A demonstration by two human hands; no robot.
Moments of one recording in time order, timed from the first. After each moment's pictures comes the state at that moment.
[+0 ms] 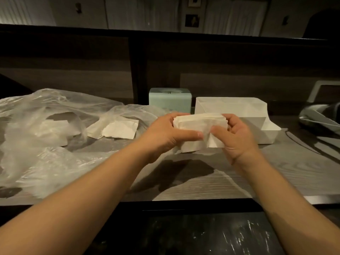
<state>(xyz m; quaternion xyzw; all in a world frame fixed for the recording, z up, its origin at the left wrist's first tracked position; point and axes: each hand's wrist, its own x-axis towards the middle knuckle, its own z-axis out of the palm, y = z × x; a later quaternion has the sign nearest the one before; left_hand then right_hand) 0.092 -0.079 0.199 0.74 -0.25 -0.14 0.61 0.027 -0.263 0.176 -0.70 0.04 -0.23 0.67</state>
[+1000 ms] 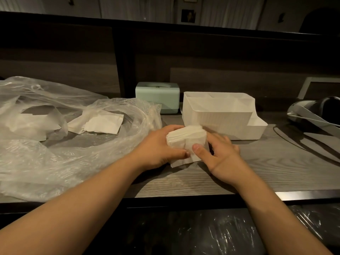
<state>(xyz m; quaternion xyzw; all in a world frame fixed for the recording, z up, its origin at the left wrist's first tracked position) 0.110 -0.101 0.137 0.79 -0.35 -0.07 0.50 0.010 -0.296 0.137 -0.96 0.05 -0.12 0.25</state>
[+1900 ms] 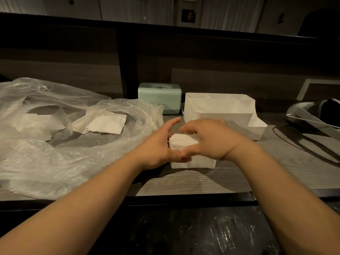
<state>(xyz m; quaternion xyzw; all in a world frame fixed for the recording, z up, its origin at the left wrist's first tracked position) 0.097 -0.091 0.151 0.79 -0.35 -0.11 0.49 0.028 -0.263 0.212 -0.99 -0.06 -0.04 0.08</state>
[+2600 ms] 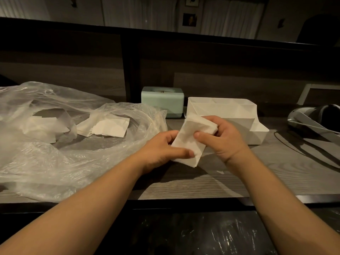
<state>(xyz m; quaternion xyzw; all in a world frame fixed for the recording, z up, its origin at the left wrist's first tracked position) 0.098 -0.090 0.152 0.70 -0.31 -0.21 0.61 0.017 -0.270 0.184 -0.77 -0.01 -0.18 0.61</state>
